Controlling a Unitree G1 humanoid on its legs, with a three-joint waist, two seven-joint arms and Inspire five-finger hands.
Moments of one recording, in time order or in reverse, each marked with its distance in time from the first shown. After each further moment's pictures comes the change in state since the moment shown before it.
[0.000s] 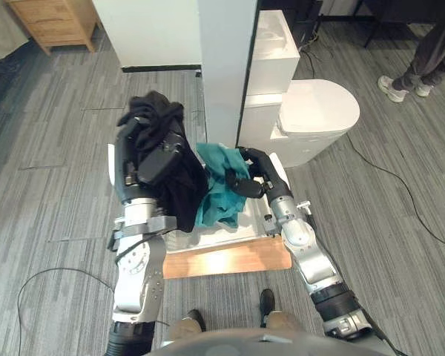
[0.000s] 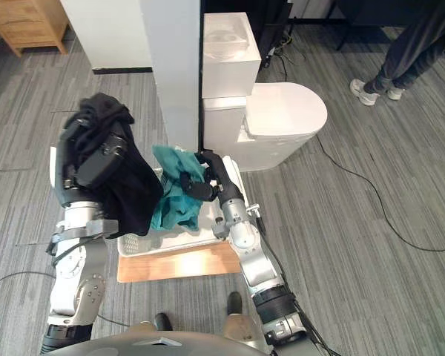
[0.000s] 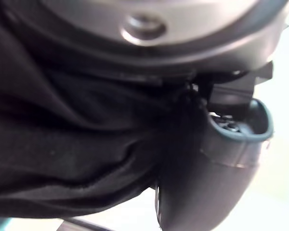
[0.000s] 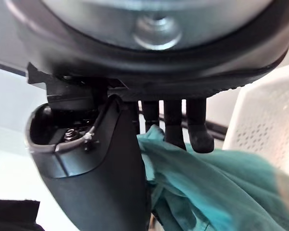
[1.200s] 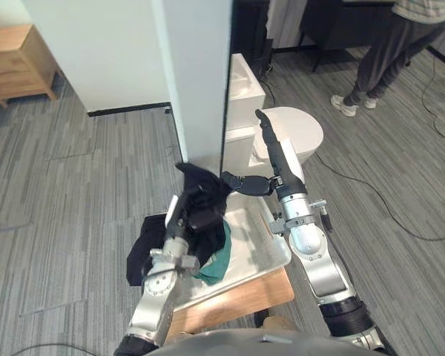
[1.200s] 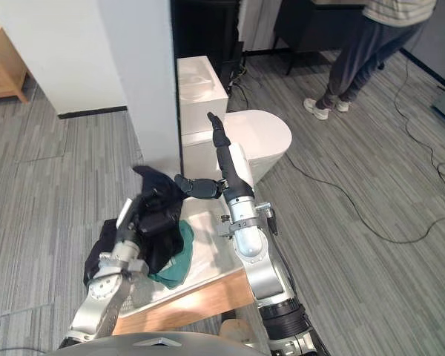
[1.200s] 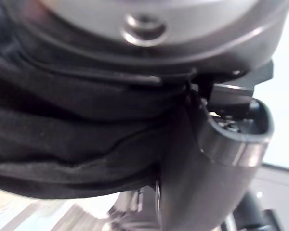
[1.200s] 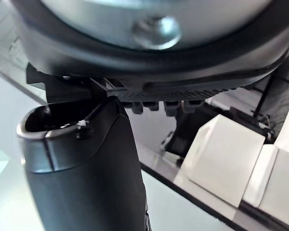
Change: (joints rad) left arm 0.112 0.070 -0.219 0.441 0.172 0.067 -0.131; right arm 0.086 -0.017 -0.011 -0.310 -0.147 -0.020 -0.043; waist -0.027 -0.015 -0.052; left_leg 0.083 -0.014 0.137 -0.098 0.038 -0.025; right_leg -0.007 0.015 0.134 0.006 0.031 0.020
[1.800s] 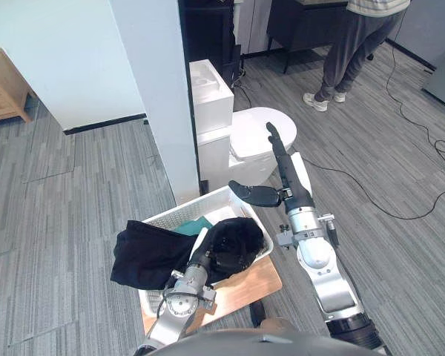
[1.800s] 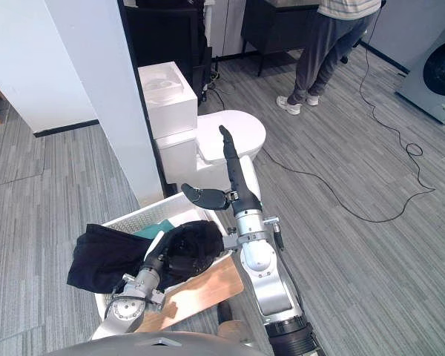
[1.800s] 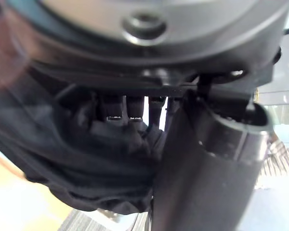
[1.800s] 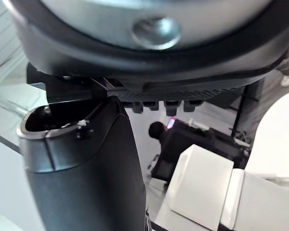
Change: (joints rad) left arm -0.005 -0.032 -0.056 0.180 0.218 0.038 0.041; right arm 0.097 -0.011 -0.031 -0.009 0.086 -0.023 -0.001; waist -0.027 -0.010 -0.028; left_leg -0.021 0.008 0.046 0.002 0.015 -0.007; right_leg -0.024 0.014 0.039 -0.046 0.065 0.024
